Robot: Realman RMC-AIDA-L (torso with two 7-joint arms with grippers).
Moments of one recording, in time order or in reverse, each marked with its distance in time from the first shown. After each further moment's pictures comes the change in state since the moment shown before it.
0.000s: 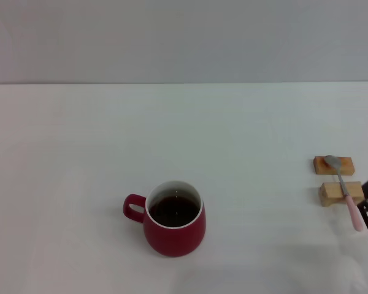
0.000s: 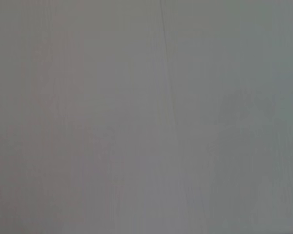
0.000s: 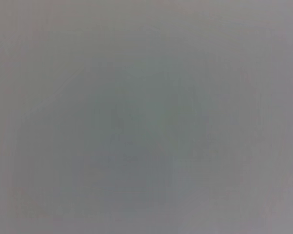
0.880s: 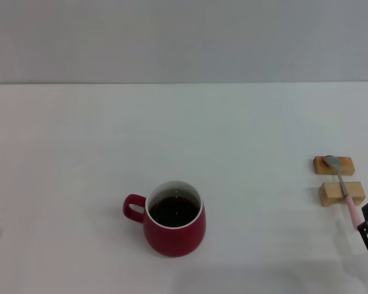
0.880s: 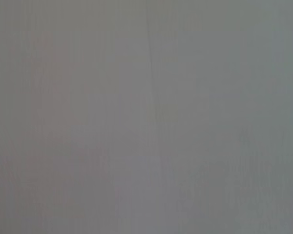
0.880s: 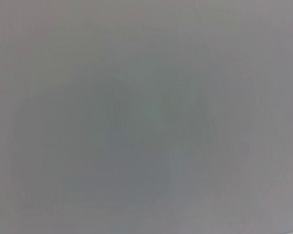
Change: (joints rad) left arm 0.006 0.005 0.044 0.028 0.010 0.090 -0.066; right arm -0.062 0.000 -0.039 0.016 0.006 0.004 0.002
